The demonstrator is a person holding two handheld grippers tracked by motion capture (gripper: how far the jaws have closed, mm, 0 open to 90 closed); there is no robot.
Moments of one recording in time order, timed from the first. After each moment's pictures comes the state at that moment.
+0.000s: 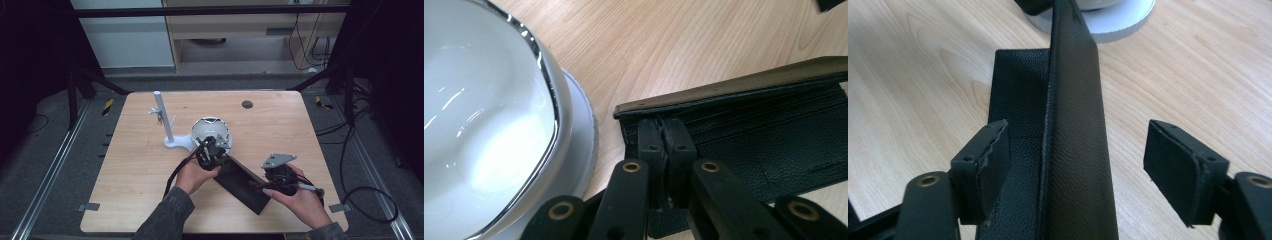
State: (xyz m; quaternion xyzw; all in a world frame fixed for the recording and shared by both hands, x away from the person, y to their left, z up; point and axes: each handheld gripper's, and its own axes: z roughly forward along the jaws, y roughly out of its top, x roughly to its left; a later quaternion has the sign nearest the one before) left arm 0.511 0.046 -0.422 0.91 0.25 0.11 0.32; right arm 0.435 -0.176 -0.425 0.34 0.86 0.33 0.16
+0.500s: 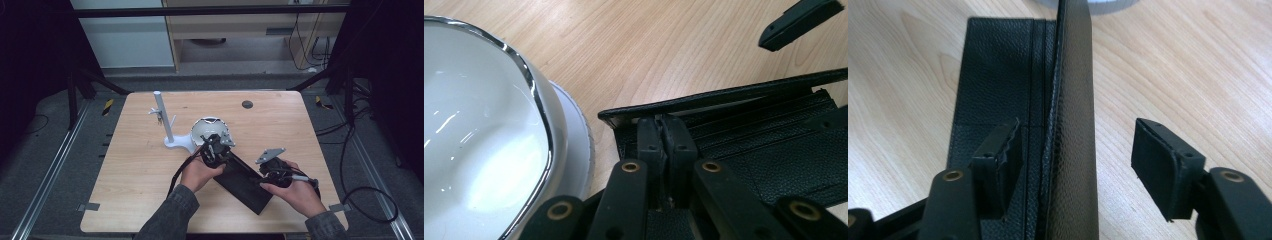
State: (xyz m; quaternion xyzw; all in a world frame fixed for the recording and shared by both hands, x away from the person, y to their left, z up) left arm 0.515 0.035 -0.419 0.91 0.25 0.11 0.33; right arm 0.458 -0.171 -0.434 0.34 0.89 0.27 0.15
